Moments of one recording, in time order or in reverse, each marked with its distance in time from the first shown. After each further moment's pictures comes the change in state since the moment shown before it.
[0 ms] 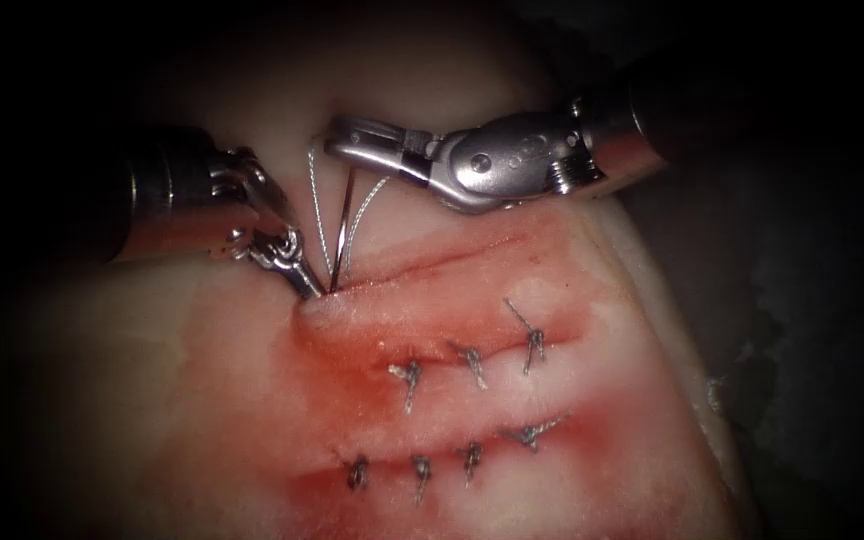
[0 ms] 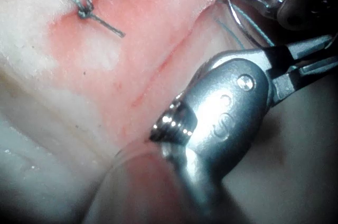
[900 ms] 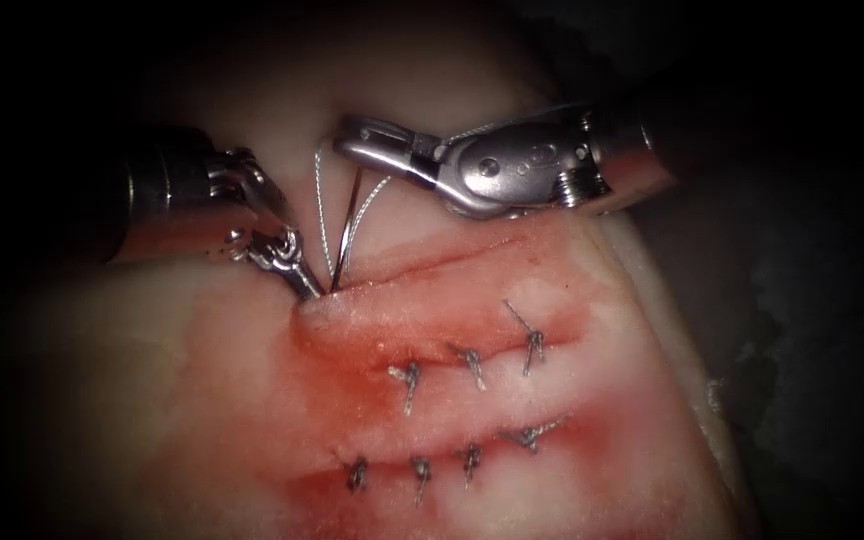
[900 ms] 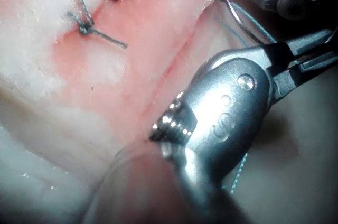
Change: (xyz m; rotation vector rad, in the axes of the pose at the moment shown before) right arm 0.000 0.000 0.000 0.106 0.024 0.082; left arm 0.000 0.000 0.000 0.002 0.000 -0.001
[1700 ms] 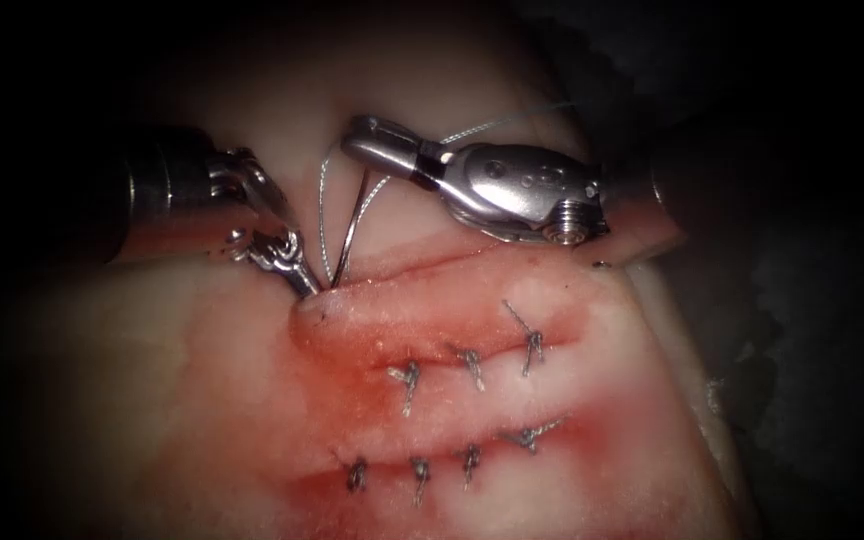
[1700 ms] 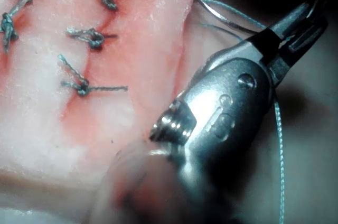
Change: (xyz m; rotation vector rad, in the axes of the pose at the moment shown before) right arm 0.000 0.000 -0.001 0.096 0.048 0.168; left arm 0.000 0.000 0.000 0.000 0.000 -0.006
